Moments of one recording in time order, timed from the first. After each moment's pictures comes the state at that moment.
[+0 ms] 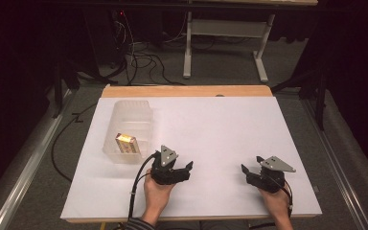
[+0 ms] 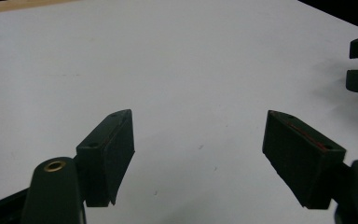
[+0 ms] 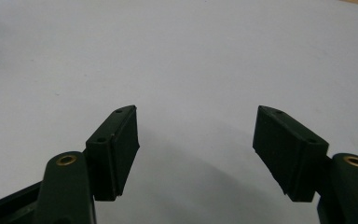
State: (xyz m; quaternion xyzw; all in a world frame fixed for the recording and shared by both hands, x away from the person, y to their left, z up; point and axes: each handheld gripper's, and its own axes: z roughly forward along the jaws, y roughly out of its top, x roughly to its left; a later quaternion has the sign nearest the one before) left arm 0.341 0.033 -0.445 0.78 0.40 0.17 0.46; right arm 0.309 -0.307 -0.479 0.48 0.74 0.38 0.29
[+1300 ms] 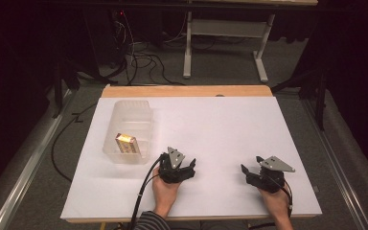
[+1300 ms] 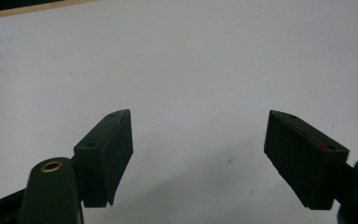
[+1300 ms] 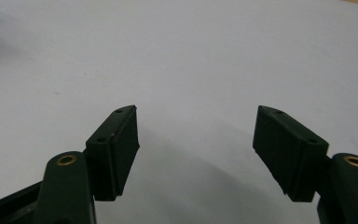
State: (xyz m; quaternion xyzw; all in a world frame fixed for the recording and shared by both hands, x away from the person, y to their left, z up) left arm 0.355 0.012 -0.481 0.76 0.41 0.23 0.45; right arm 0.309 -0.307 -0.479 0.48 0.74 0.37 0.29
